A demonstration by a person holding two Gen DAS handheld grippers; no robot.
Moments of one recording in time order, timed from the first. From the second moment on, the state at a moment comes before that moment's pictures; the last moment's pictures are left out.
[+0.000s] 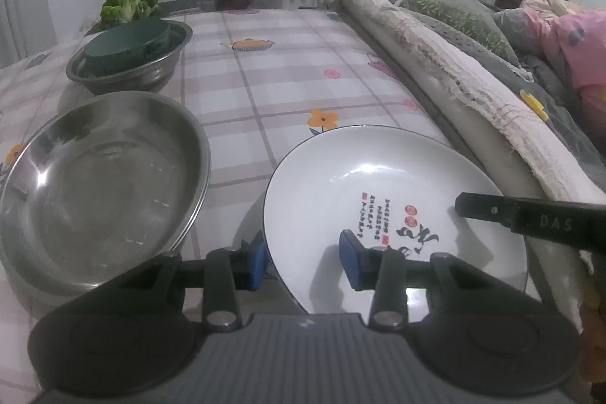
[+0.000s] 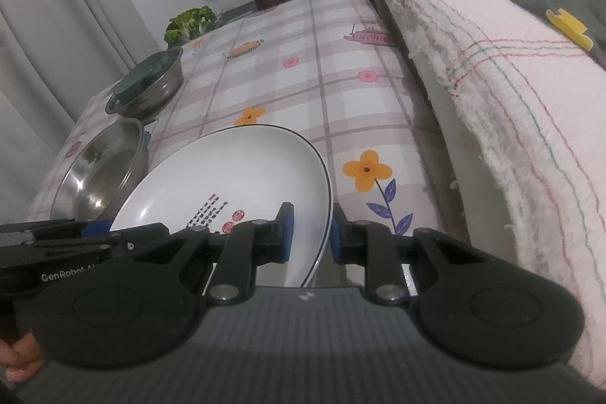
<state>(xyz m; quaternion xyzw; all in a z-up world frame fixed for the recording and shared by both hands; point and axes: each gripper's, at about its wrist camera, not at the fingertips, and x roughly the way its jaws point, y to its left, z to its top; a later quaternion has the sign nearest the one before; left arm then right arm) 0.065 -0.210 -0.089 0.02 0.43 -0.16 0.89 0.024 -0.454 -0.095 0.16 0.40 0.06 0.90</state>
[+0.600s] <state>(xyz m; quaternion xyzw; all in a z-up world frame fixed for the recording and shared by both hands) 0.060 -0.210 -0.076 0.02 0.41 -0.16 0.90 0.022 -0.456 -0.085 0.16 0.38 0.06 0.91</state>
